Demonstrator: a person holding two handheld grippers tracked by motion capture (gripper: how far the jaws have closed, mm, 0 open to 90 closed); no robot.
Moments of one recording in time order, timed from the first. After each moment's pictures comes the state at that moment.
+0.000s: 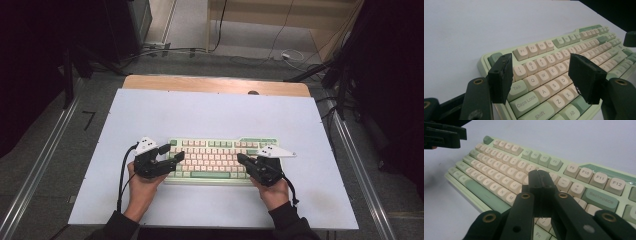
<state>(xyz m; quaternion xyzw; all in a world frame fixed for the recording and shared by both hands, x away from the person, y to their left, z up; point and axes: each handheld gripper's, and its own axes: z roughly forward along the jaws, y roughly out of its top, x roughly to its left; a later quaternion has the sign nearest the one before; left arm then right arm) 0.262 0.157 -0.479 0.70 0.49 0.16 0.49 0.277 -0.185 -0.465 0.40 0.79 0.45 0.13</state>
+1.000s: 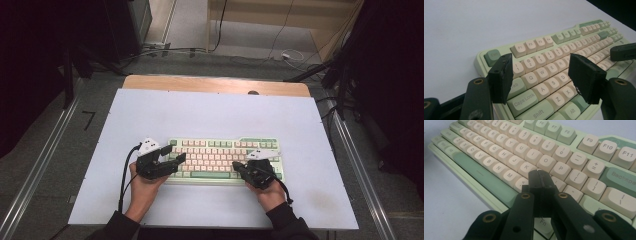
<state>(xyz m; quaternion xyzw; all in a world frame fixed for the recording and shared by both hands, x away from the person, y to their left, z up) 0.263 0.152 -0.483 0.71 0.49 0.16 0.48 0.281 -0.171 -0.485 0.39 0.83 0.38 0.11</state>
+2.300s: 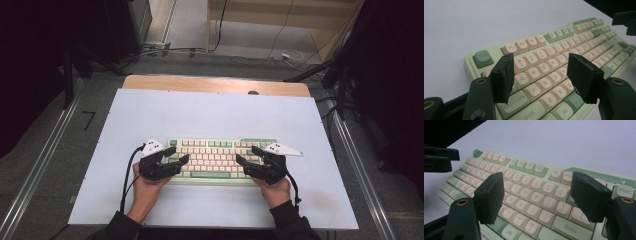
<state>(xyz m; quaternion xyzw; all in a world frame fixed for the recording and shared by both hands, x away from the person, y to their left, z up) 0.262 0.142 -0.484 0.72 0.47 0.15 0.49 0.287 -0.199 -0.468 0.44 0.75 0.48 0.13</state>
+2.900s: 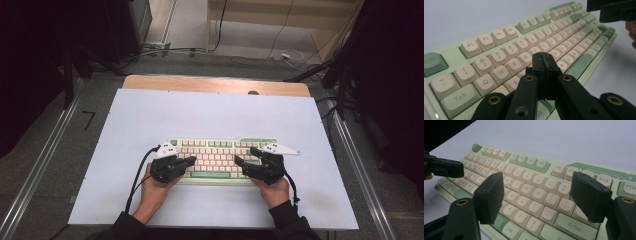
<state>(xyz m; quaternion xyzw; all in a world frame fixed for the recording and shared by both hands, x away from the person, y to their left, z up) 0.265 0.116 -0.490 0.77 0.41 0.11 0.47 0.288 -0.194 -0.471 0.44 0.76 0.46 0.12</state>
